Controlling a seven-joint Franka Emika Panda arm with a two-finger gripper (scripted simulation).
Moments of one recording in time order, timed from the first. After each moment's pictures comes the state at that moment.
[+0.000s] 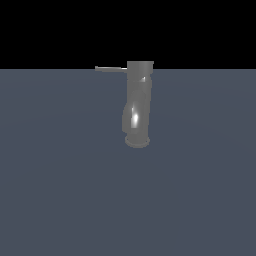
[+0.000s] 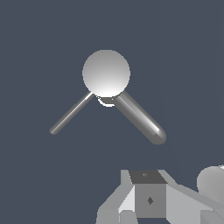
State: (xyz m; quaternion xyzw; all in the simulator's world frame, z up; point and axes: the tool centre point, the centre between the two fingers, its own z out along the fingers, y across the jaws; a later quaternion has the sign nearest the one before) arm -0.035 0.033 0.437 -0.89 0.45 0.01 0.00
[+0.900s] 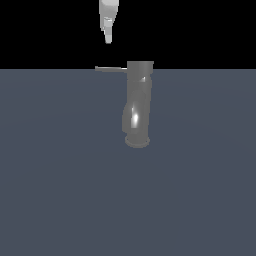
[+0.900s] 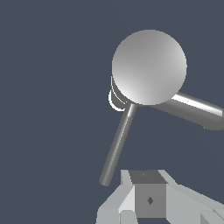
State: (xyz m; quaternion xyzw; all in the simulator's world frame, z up) arm 0.056 0.058 0.364 -0.77 0.63 0.01 0.00
